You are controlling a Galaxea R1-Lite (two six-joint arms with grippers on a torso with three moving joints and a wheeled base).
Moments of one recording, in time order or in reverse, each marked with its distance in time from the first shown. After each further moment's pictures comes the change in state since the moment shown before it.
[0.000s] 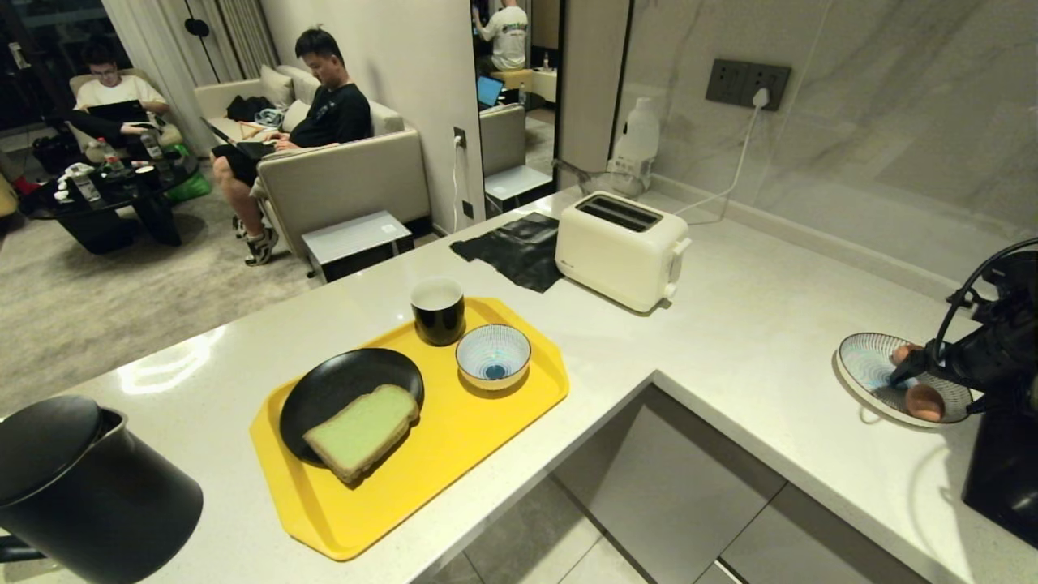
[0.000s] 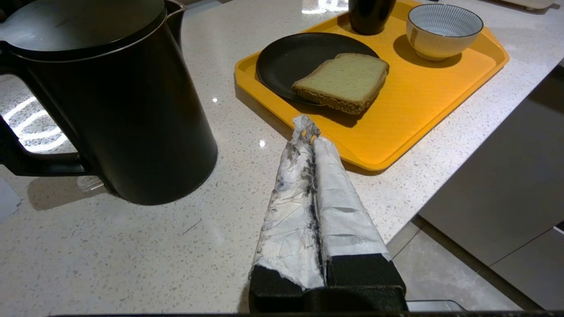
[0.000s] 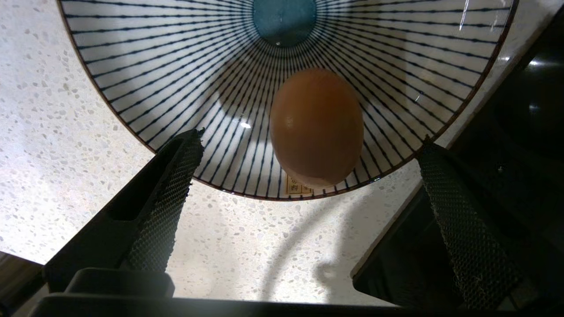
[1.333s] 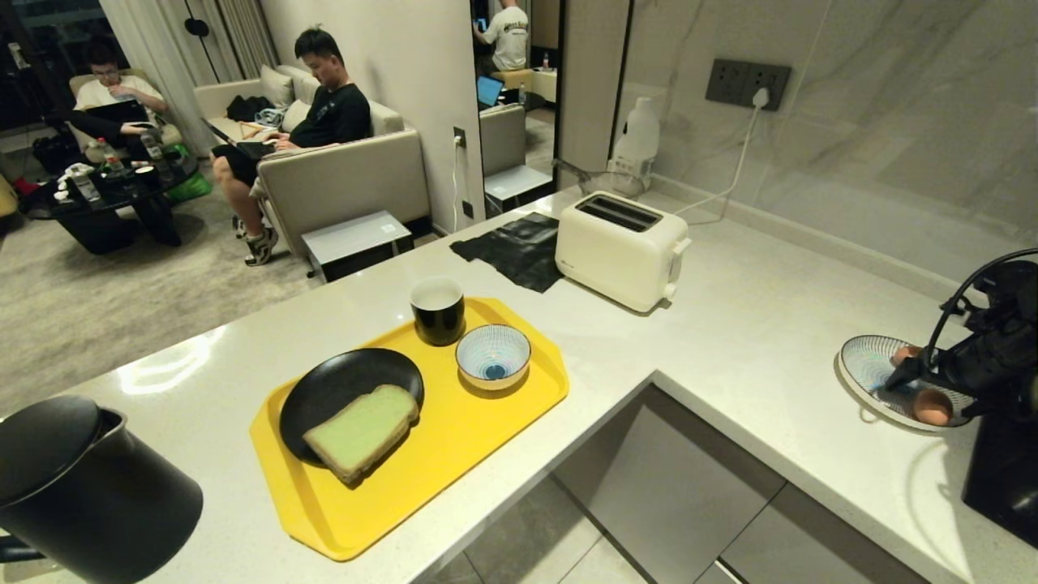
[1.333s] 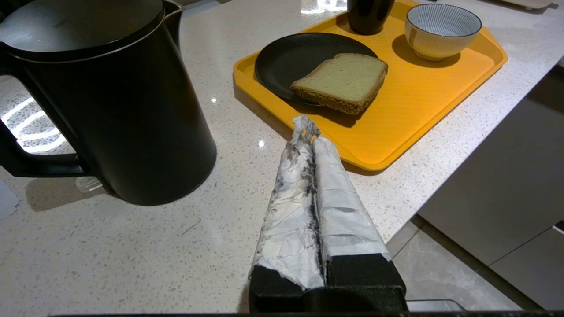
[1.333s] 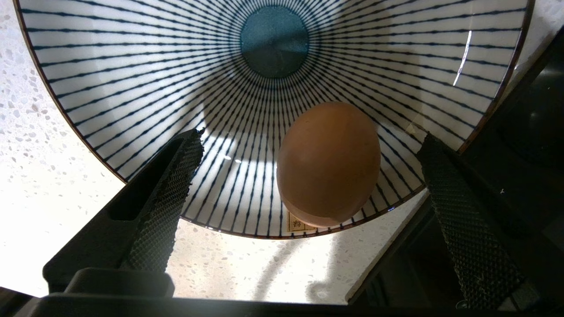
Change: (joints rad) left arm 0.000 0.000 0.000 0.000 0.000 0.000; right arm -0.001 0.040 -0.006 -0.036 -0.021 0.000
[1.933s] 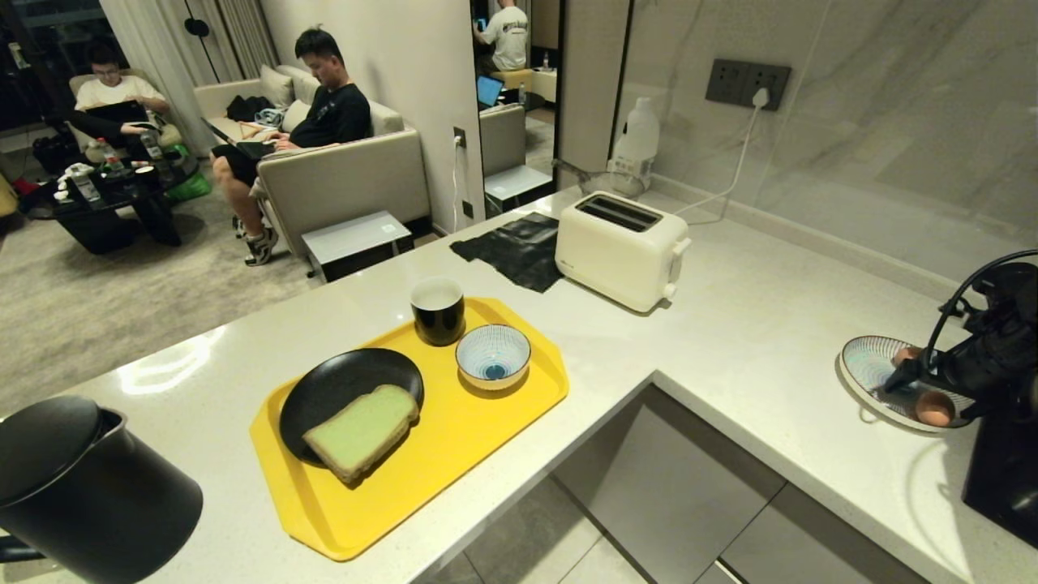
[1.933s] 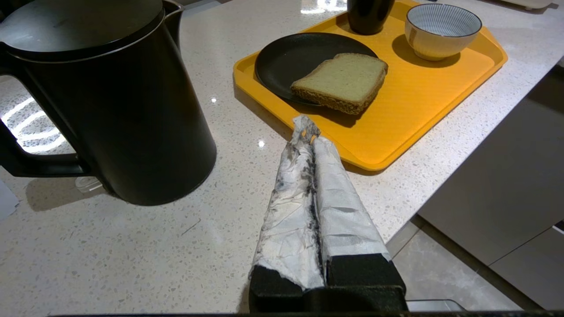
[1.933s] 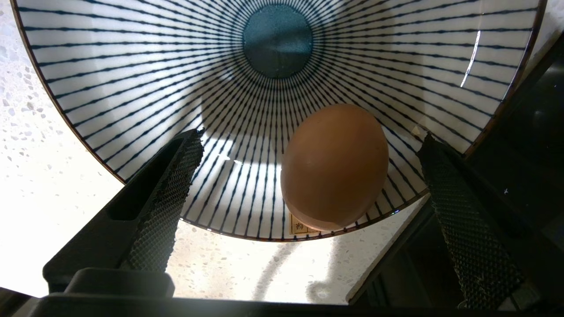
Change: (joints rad) left arm 0.000 0.000 0.000 0.000 0.000 0.000; right arm 0.000 0.004 0.000 0.003 0.000 0.001
